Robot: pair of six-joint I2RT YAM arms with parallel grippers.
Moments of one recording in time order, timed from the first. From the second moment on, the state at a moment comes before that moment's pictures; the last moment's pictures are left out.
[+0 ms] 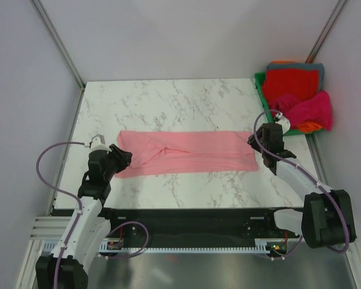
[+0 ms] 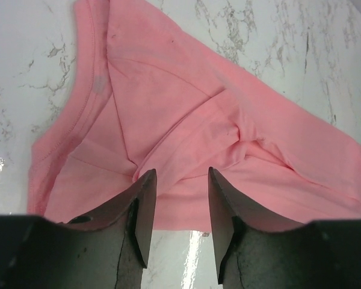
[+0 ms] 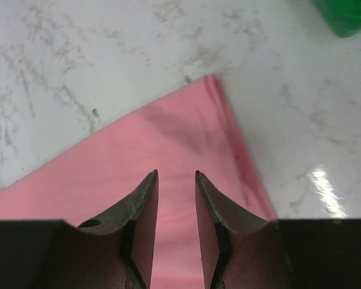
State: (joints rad) left arm -0.07 0.63 0.31 -0.12 0.03 -0.61; right arm 0.11 1.20 0.59 0.03 0.21 0.66
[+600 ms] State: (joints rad) left arm -0.07 1.32 0.79 -0.13 0.03 -0.66; right arm 0.60 1.83 1.18 0.12 -0.30 0.62
